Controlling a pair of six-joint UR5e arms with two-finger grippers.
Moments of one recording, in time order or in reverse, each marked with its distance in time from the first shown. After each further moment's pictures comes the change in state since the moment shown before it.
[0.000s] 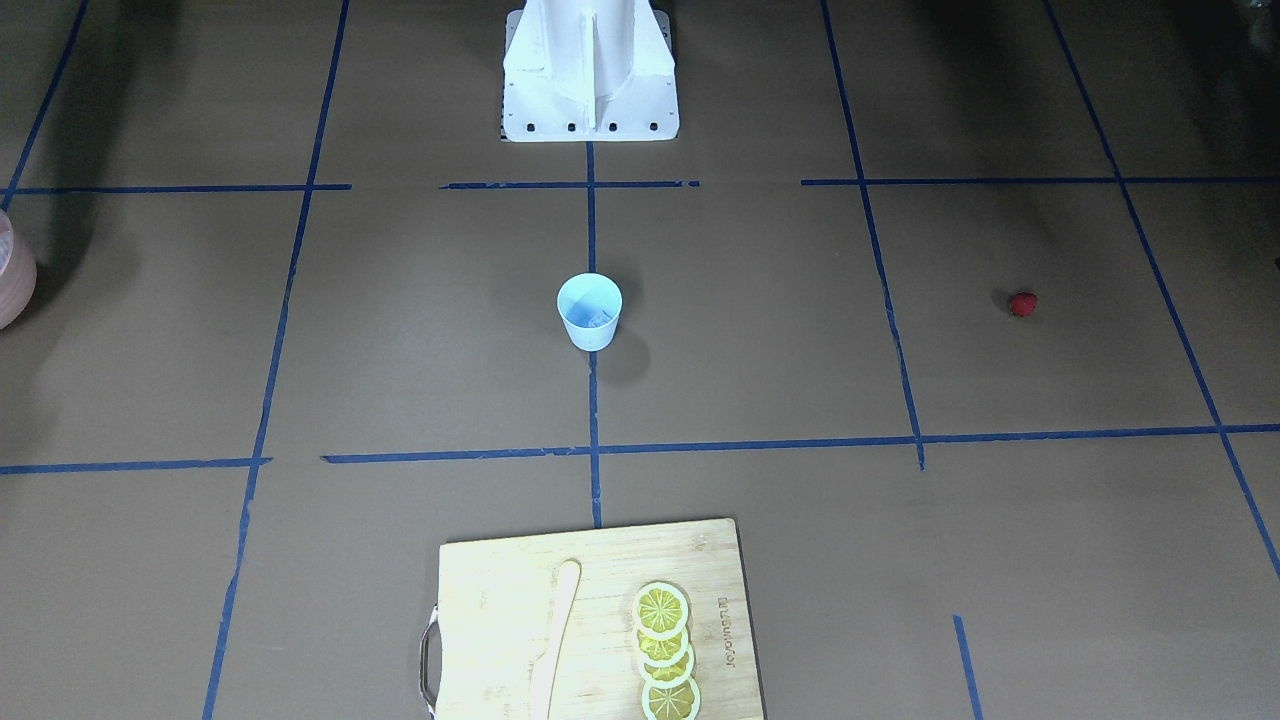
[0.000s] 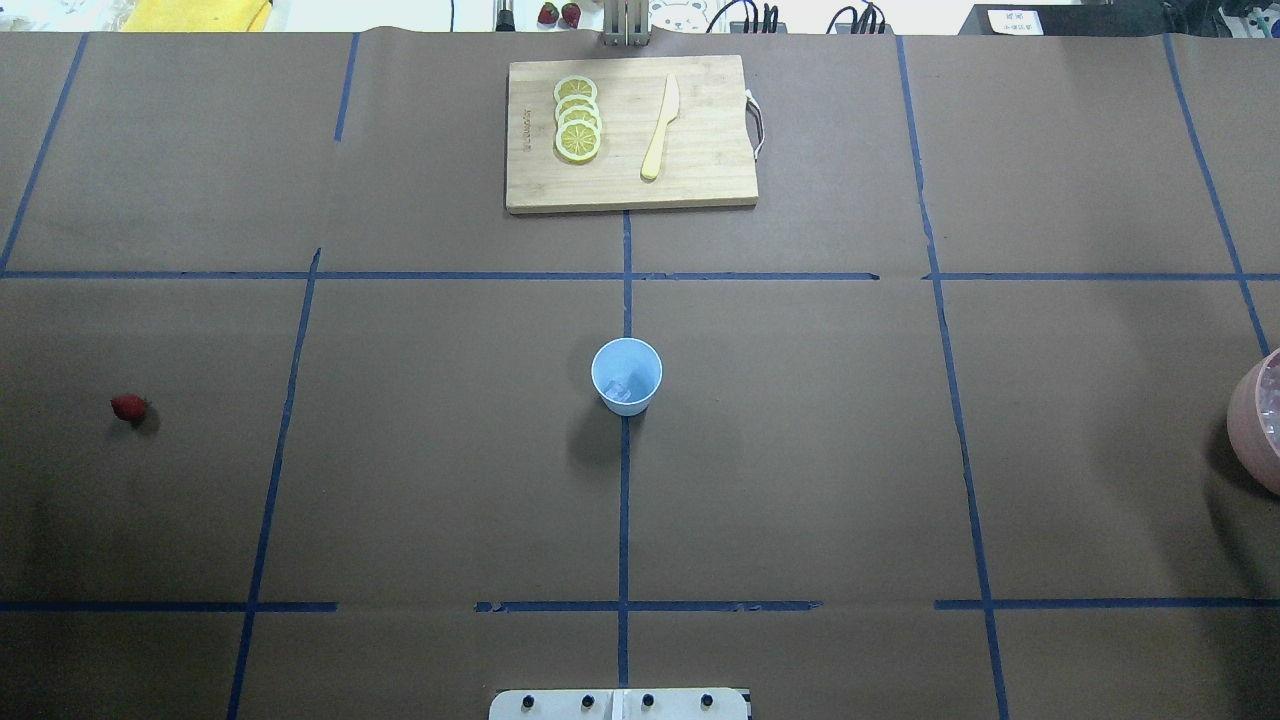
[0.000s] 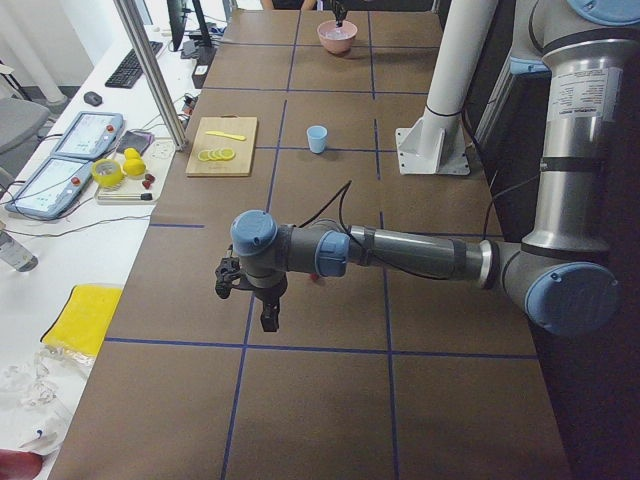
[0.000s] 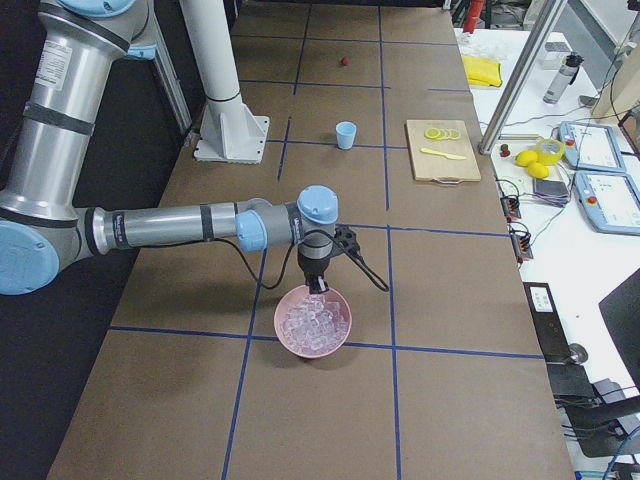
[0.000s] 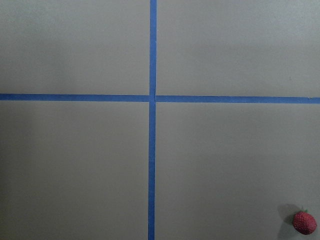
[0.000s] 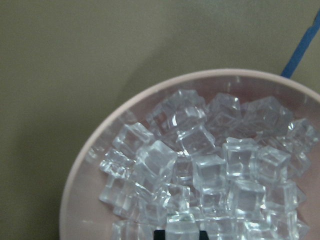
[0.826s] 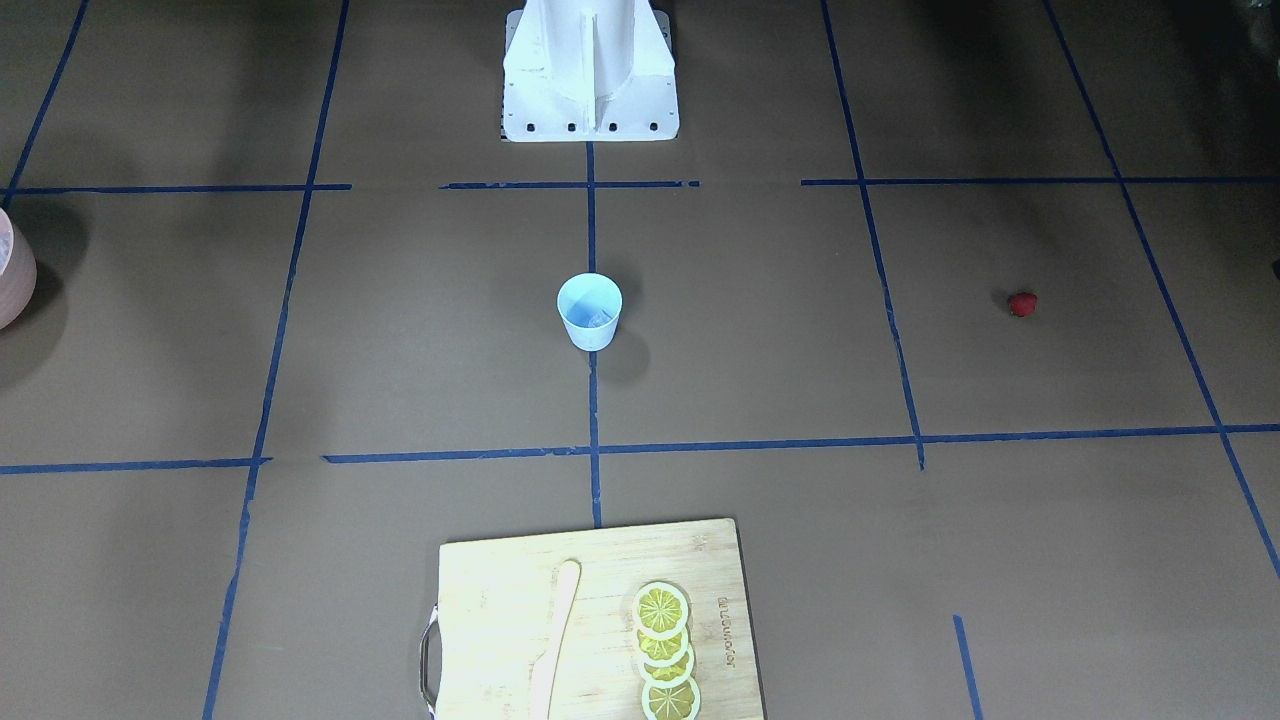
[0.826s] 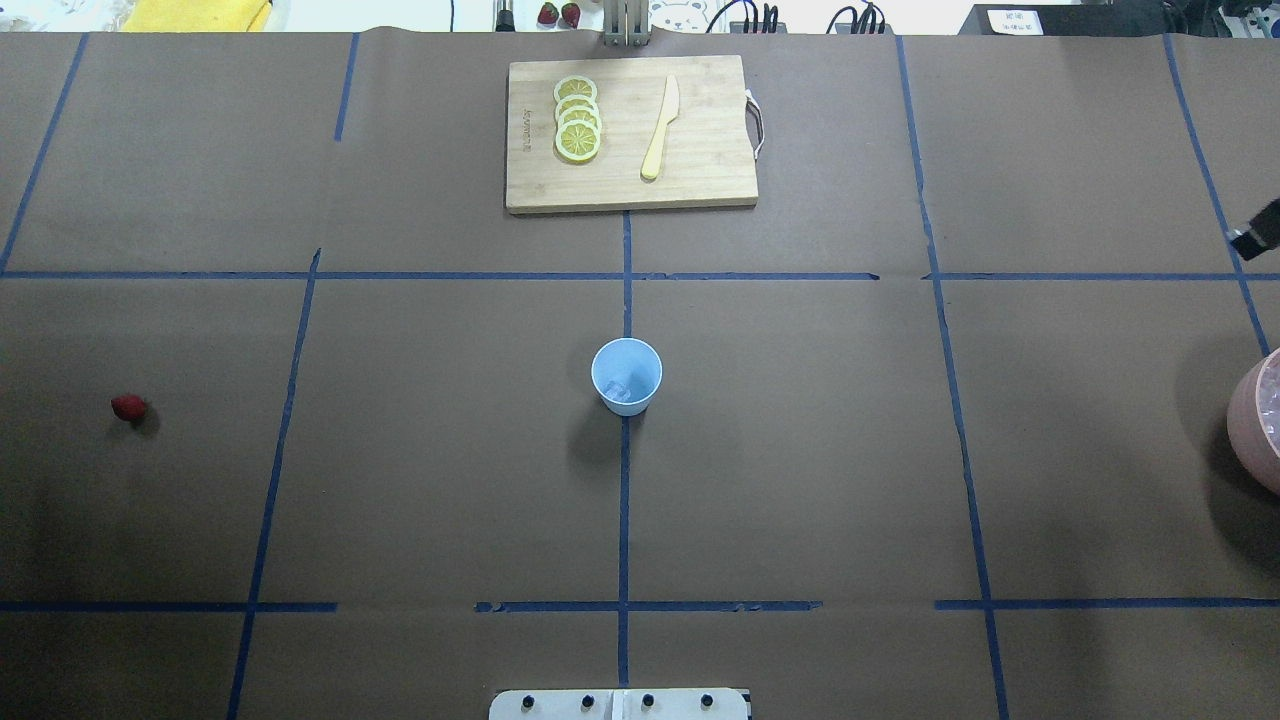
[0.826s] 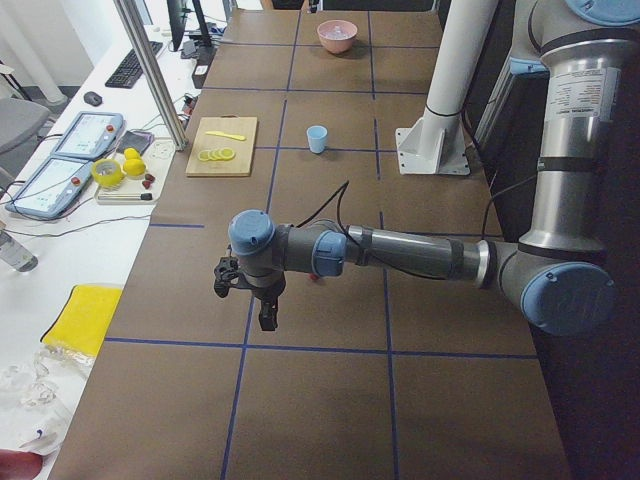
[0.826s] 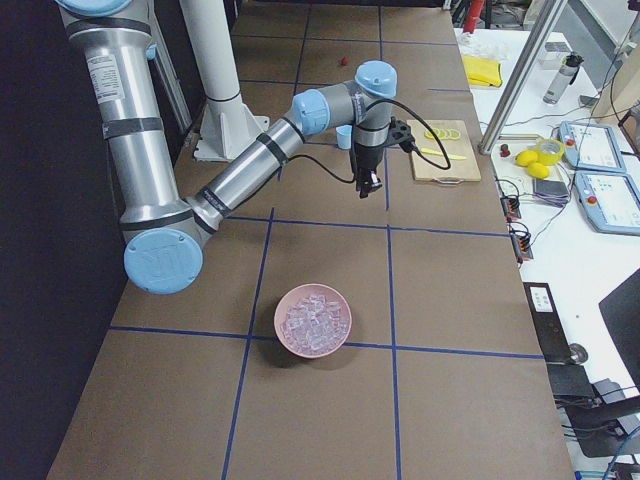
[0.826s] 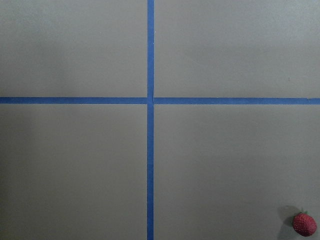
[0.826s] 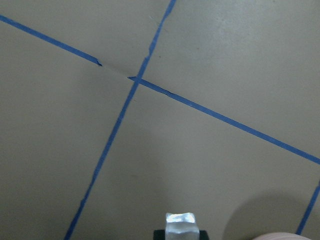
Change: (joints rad) left arm 0.012 -0.010 0.012 -0.005 0.000 0.007; right arm -0.054 0.521 0.106 -0.500 0.024 0.173
